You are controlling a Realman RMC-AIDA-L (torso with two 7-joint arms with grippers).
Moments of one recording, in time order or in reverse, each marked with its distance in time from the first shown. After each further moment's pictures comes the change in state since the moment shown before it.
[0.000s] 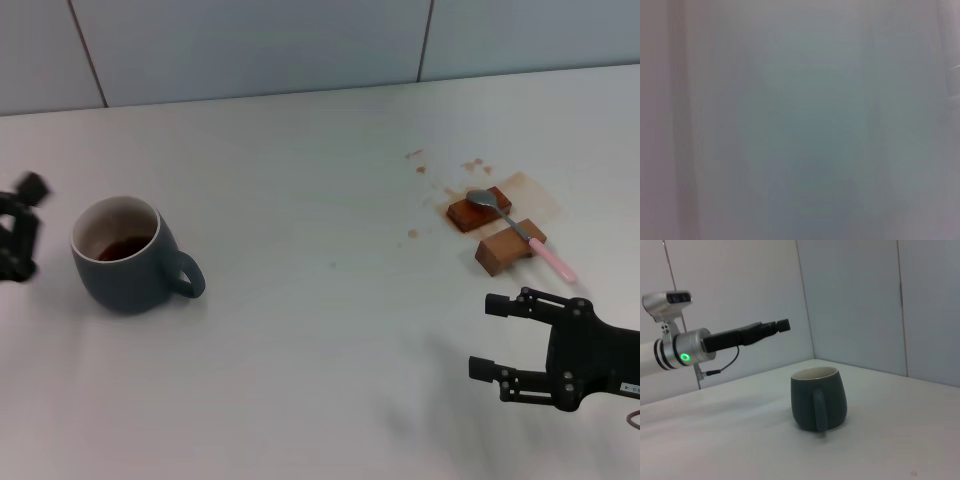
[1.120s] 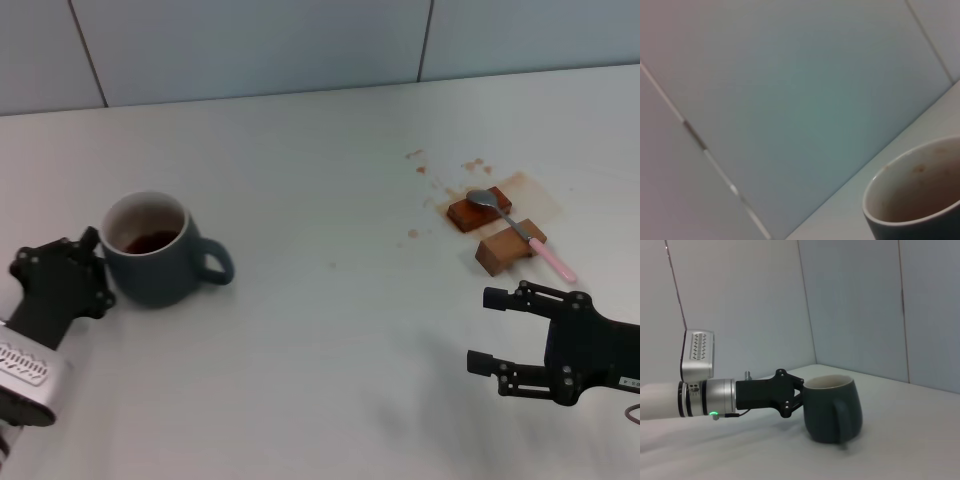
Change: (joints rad) left arm -0.098 -0.010 -0.241 -0.522 -0.146 -0.401 1.174; right arm 0.010 0.000 0.009 -0.001 0.001 -0.011 0.000
